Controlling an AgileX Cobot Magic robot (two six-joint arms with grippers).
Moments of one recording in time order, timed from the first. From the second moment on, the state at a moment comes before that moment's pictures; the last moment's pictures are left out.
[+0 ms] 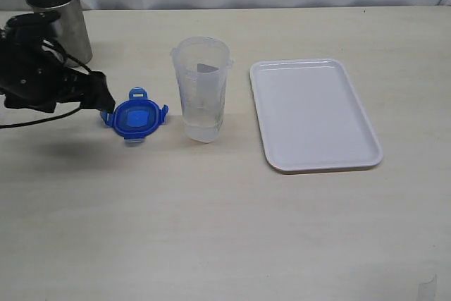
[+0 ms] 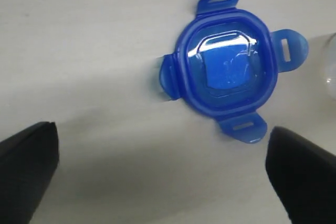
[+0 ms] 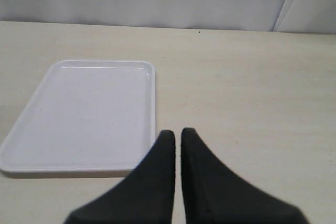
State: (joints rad) left arm -0.13 1.77 -0.97 -0.48 0.54 0.41; right arm -0.03 0.01 0.00 -0.02 0.35 -0.06
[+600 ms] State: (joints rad) left arm -0.18 1.85 -0.97 -0.48 0.41 0.38; right arm -0.03 0.01 0.00 -0.02 0.35 -0.06
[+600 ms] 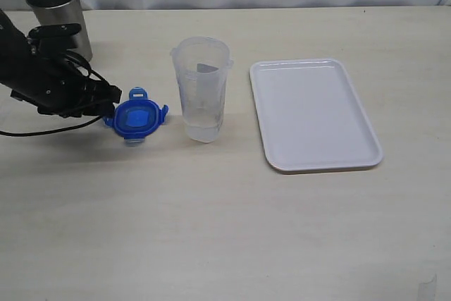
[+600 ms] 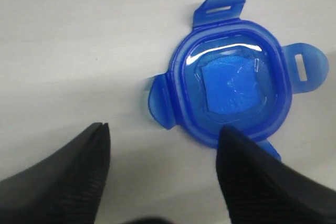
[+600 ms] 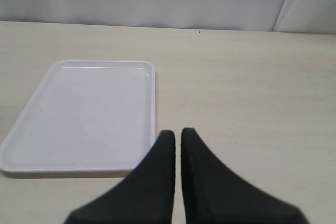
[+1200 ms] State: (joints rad) left arm -0.19 1.97 -0.97 -0.54 0.28 0.39; right arm -0.03 0.01 0.00 -0.02 0.35 -0.06
